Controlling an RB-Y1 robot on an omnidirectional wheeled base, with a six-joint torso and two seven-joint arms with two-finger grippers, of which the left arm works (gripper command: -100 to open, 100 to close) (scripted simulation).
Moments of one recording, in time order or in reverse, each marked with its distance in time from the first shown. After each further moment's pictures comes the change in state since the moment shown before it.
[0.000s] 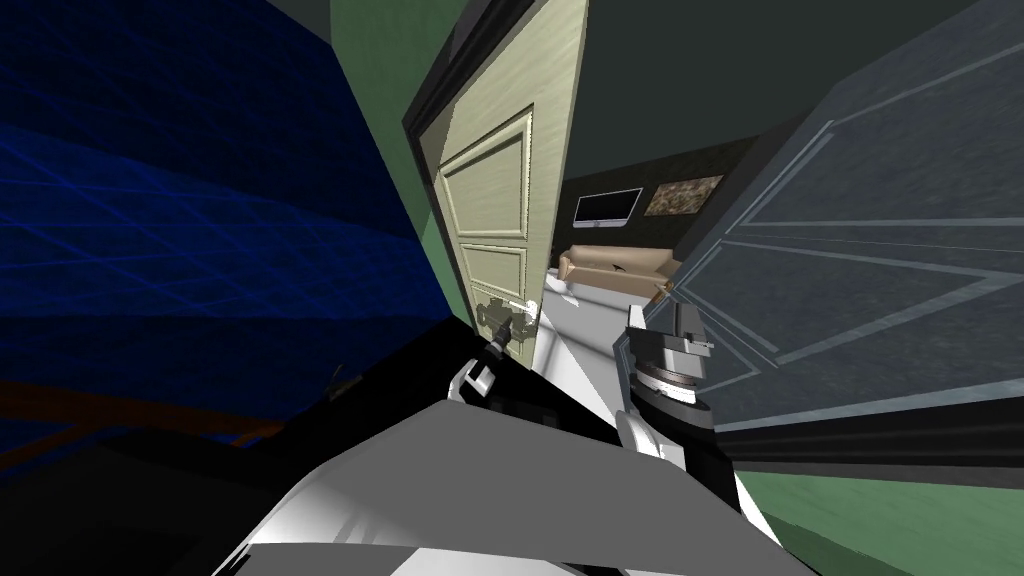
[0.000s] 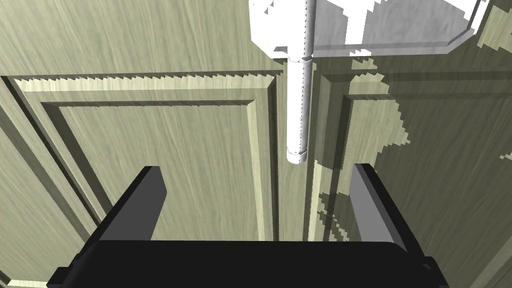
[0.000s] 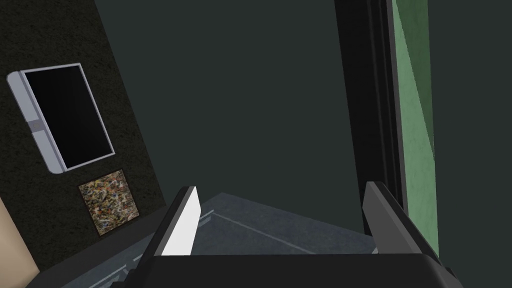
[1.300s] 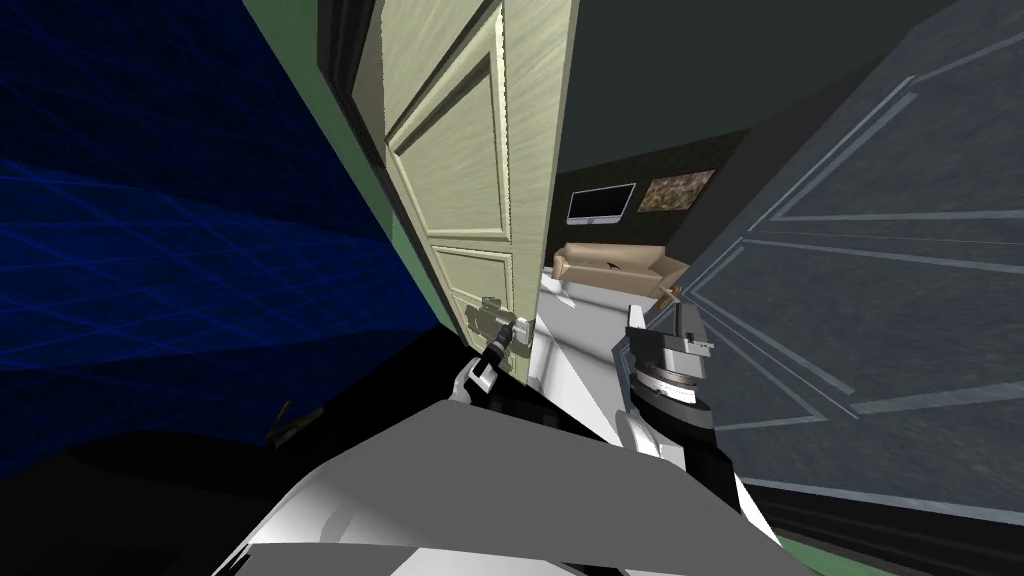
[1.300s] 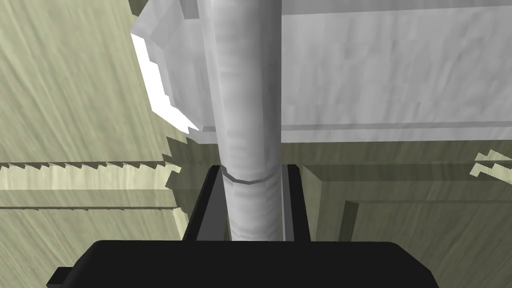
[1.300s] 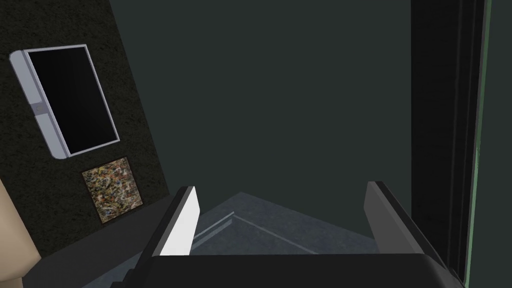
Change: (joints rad) arm -0.062 -0.022 0.004 0.112 0.005 -0.018 -0.002
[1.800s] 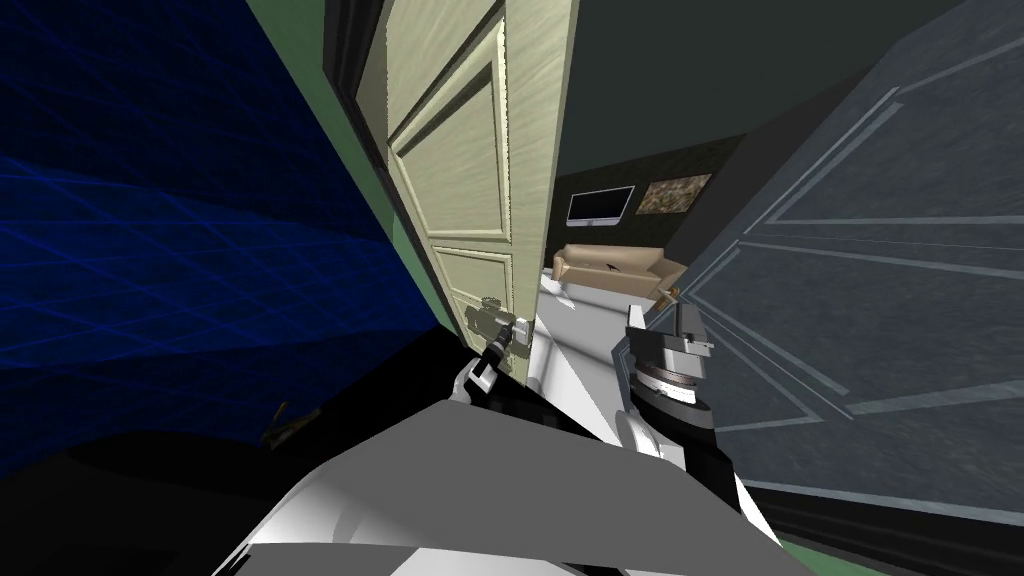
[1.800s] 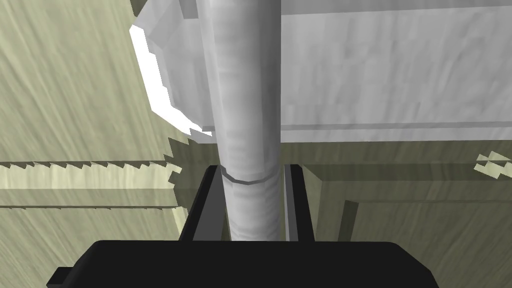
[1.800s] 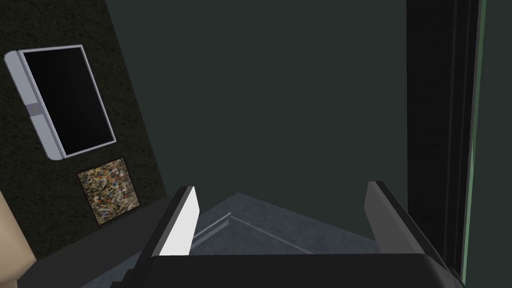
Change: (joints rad) arm 0.001 -0.003 0.006 0.010 0.000 0.000 -0.003
